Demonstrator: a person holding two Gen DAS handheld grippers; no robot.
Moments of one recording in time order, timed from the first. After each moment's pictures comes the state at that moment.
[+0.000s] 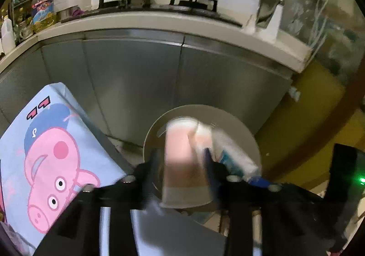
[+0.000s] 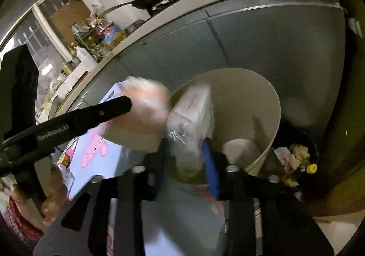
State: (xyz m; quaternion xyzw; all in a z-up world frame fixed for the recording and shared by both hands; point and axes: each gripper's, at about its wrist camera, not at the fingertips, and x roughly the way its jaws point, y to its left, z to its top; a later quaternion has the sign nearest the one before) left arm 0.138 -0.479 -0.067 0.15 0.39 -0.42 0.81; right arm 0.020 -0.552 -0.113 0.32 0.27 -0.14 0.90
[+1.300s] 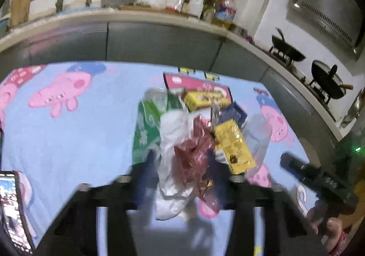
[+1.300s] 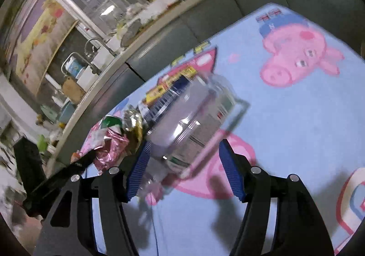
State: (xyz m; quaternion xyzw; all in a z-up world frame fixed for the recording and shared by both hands) left arm 0.103 0.002 -0.051 -0.10 0.39 -0.12 0.91; right arm 0.114 -0.224 -0.070 0.25 0.36 0.13 0.89
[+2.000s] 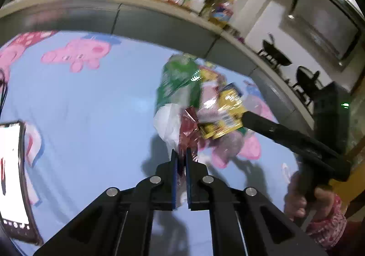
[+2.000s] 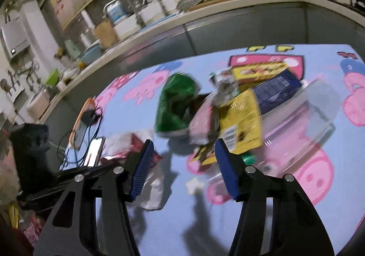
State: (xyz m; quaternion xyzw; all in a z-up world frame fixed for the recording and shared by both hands) left arm 0.038 0.079 -0.080 -0.17 0.40 -0.16 0.88; right arm 0.112 -0.092 -0.054 0.10 0.39 0.26 0.88
